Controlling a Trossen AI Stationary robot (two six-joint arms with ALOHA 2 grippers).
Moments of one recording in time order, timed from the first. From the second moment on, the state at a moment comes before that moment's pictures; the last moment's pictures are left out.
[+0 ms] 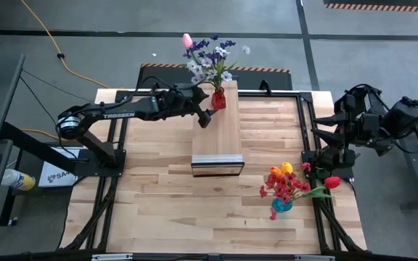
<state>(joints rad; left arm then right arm) 0.33 1.52 1.17 -0.07 -0.14 -0.08 1.15 0.68 1.10 0.02 1.28 -0.50</state>
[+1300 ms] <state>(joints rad) -0.22 1.18 1.17 -0.20 -0.20 -0.25 1.32 0.70 1.10 0.04 1.57 -0.31</state>
